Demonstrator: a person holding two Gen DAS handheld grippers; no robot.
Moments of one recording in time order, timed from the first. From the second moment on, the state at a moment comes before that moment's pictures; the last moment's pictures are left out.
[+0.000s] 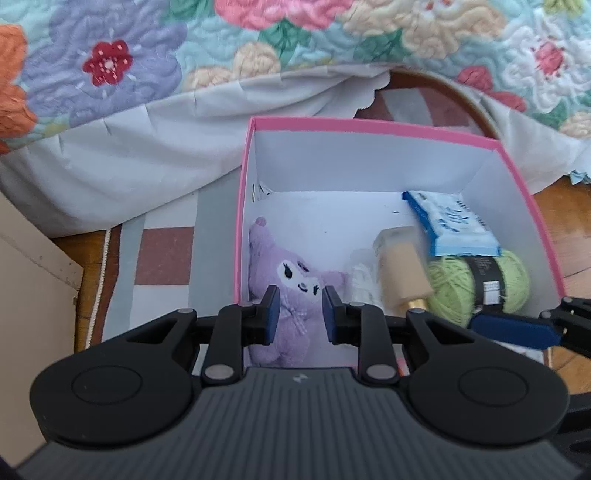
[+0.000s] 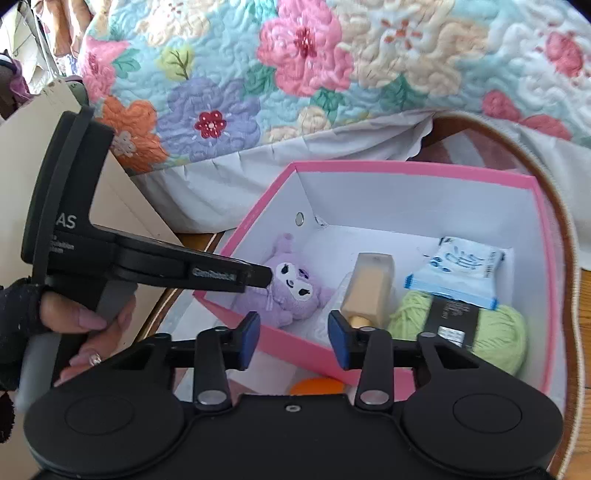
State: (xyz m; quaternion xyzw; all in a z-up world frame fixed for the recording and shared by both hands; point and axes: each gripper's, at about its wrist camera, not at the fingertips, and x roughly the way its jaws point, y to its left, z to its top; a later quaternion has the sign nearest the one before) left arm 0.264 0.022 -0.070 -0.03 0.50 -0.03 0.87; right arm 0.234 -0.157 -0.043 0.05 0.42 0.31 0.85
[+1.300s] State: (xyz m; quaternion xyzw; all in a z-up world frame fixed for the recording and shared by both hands) left arm 0.136 0.001 -0.013 -0.06 0.51 -0.10 0.85; right arm 0.096 -0.209 -0.005 -0.11 0.29 0.33 0.89
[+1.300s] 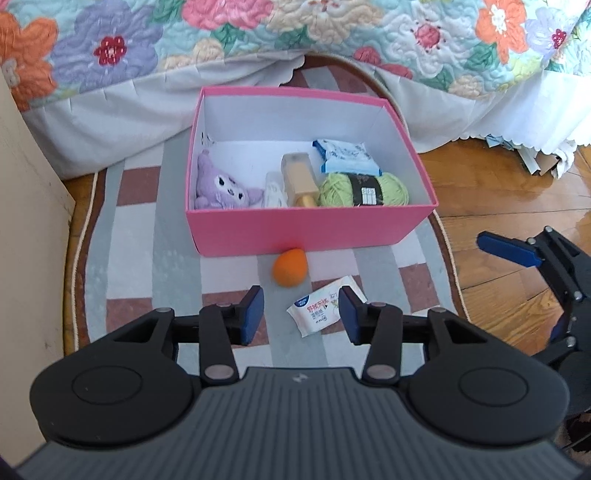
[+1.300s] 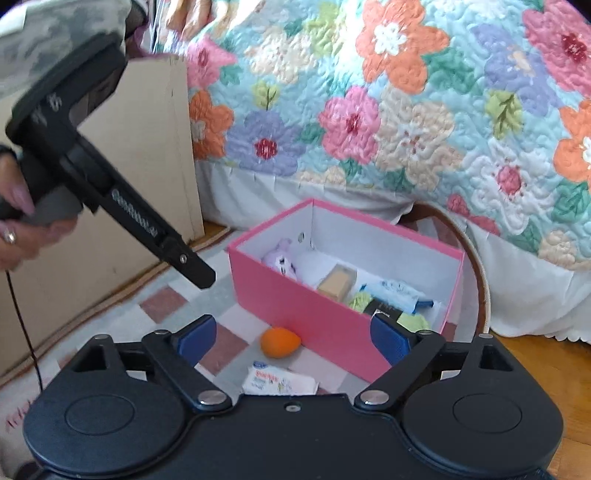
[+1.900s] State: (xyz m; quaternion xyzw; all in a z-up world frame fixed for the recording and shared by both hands) left arm 0.148 0.021 -0.100 -0.13 0.51 -0.07 0.85; right arm 0.131 -0.196 -0.095 -0.08 0.37 0.30 0.87
